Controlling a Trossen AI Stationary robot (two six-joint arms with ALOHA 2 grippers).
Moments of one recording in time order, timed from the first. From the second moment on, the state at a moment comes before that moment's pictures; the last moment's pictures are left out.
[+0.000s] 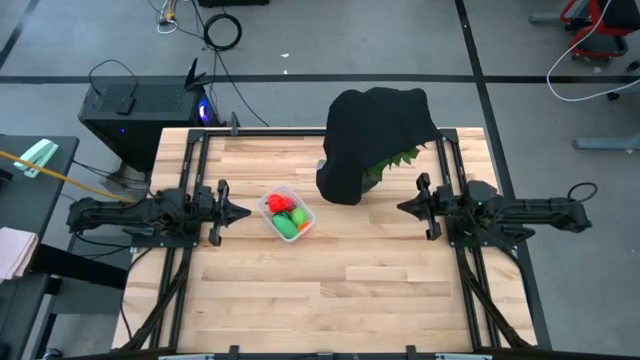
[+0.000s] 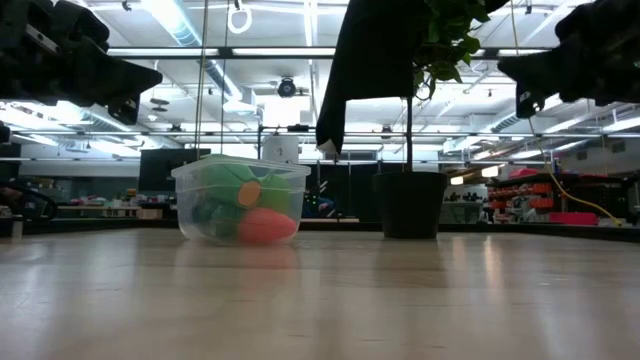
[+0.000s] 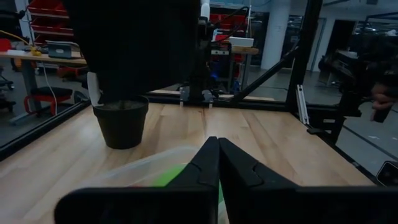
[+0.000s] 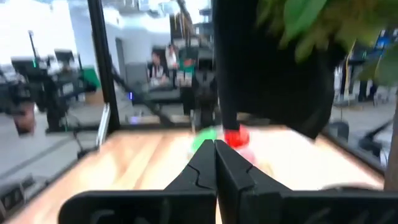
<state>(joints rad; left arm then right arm) -0.01 0.07 0.01 0.11 -0.03 -0.09 -0.09 0.15 0.01 0.24 -0.13 0.05</state>
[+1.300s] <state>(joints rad) 0.01 0.07 0.01 0.10 -0.04 -0.01 -0.09 0.09 0.01 0.07 -0.11 0.00</state>
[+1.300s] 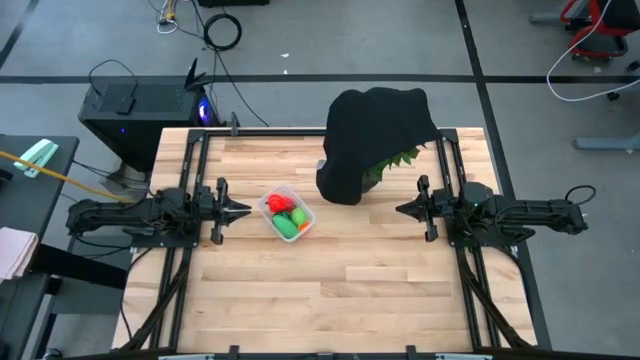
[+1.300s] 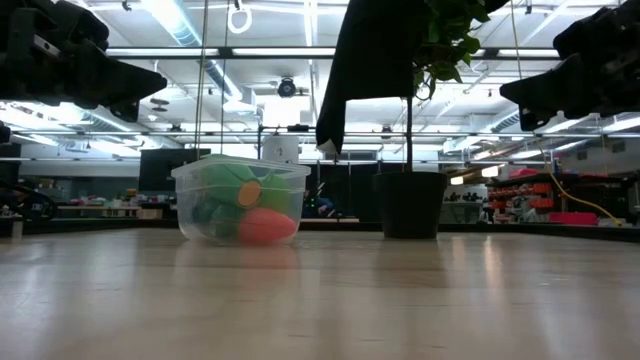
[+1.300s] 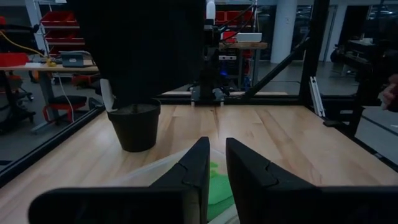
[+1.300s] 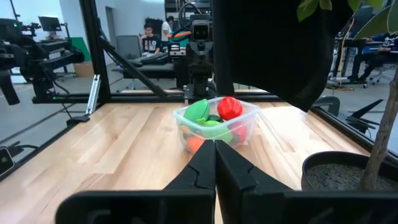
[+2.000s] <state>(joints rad) 0.01 0.07 0.01 0.10 -0.04 -0.01 -0.09 0.09 0.01 0.07 -0.11 0.37</state>
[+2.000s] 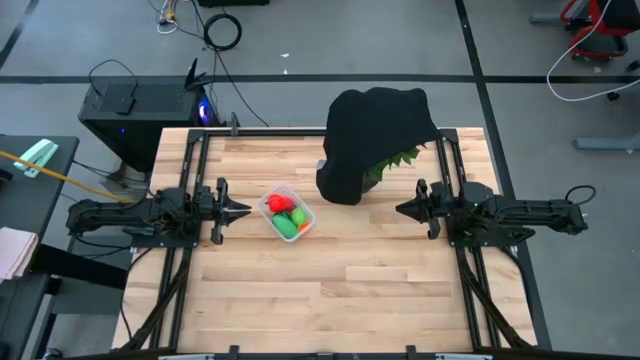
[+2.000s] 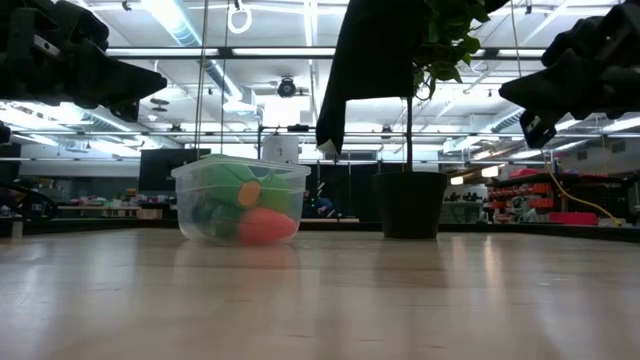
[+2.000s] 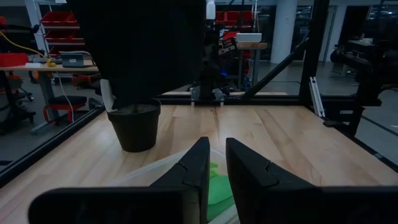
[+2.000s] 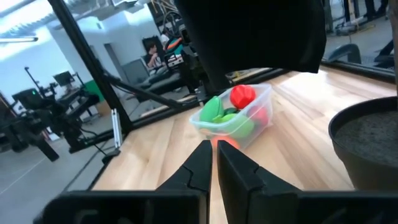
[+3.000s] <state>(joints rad) 0.01 0.07 0.01 0.10 -0.04 -0.01 -0.09 0.09 0.01 0.07 -0.11 0.36</state>
